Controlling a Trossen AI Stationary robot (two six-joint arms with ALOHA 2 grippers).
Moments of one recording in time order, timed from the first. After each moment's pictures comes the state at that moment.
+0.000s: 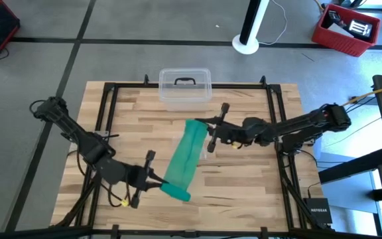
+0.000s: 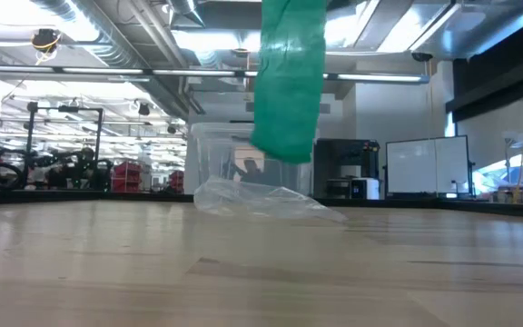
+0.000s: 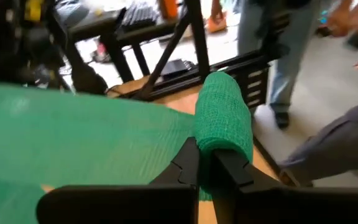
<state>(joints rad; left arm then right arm) -0.69 1.29 1.14 -0.17 -0.49 0.05 0.15 1.35 0.84 0.68 0.42 -0.59</state>
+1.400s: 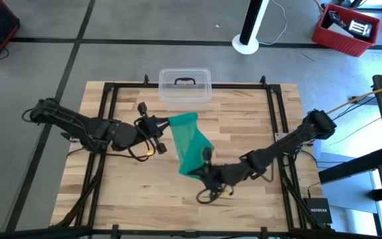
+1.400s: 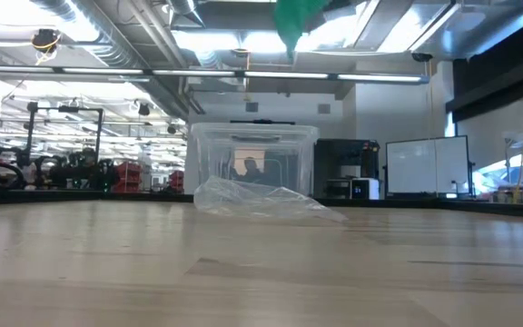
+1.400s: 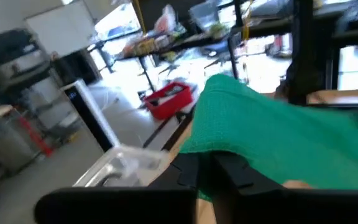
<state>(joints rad) -0.34 1.21 1.14 -0.12 -0.92 0.12 0.51 1.63 1.14 0.12 0.45 -0.37</state>
